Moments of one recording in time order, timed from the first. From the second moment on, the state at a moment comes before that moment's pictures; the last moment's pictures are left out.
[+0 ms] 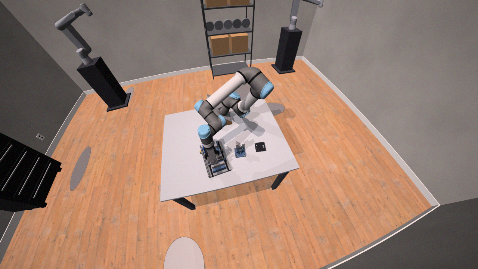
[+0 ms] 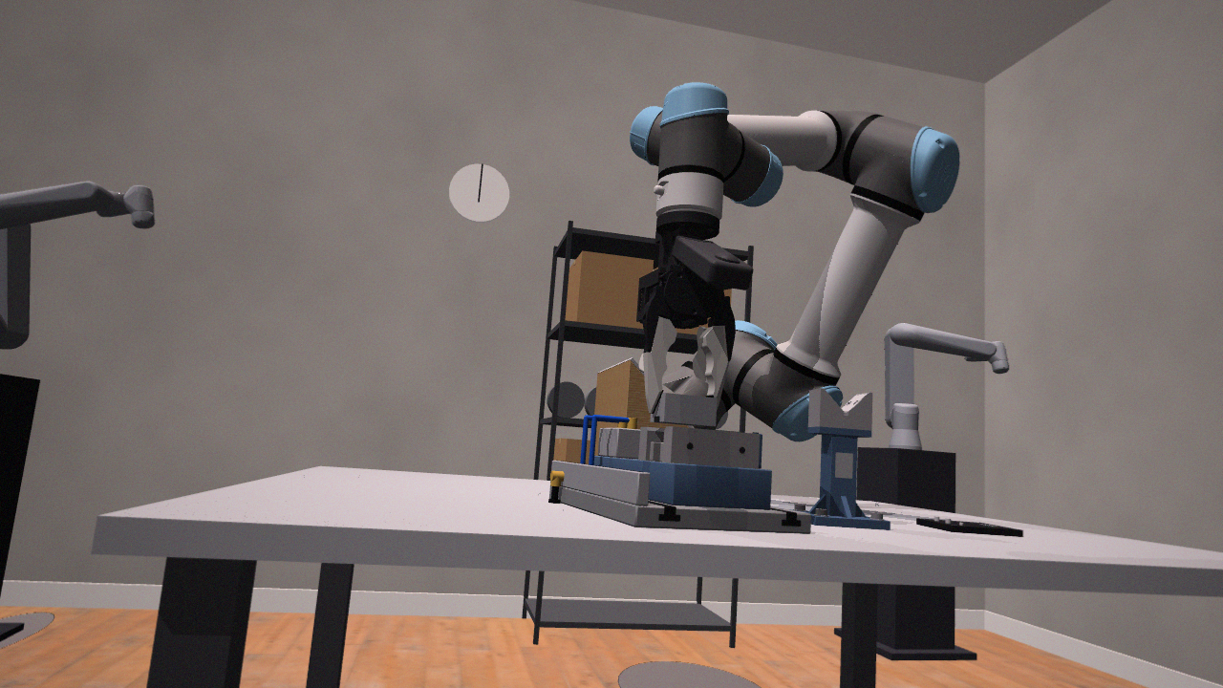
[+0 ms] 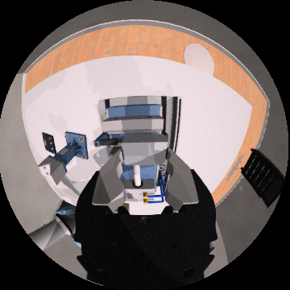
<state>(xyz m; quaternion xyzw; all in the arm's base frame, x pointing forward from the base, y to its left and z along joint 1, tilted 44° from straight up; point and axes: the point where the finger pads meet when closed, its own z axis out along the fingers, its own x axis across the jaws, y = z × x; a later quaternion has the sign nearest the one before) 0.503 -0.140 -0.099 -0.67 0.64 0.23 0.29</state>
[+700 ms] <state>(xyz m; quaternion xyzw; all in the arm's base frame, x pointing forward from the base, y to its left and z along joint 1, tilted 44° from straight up) 0.503 -0.137 -0.102 -0.67 0.64 0.23 0.29</state>
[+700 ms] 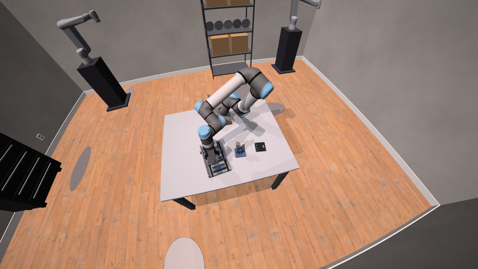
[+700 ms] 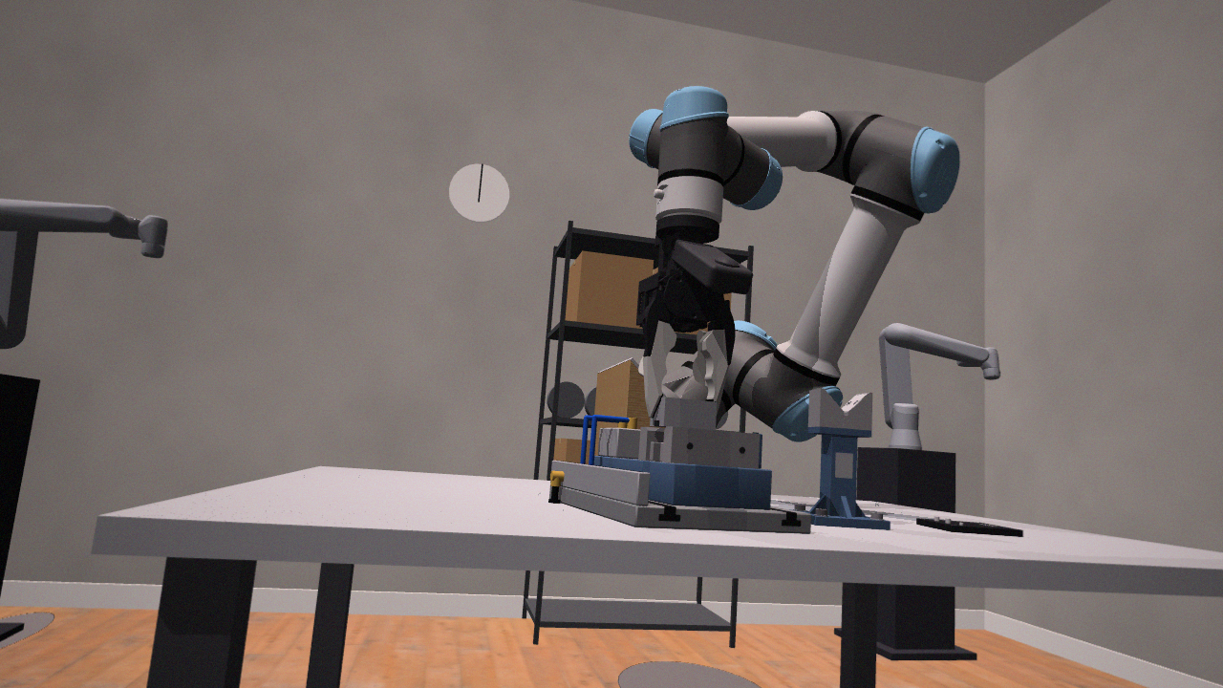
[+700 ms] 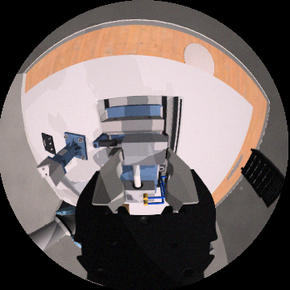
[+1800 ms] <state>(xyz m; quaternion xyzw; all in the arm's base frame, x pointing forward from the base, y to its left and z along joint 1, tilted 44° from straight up) 0.504 -0.129 -0.110 -0.67 0.64 0.23 0.29</state>
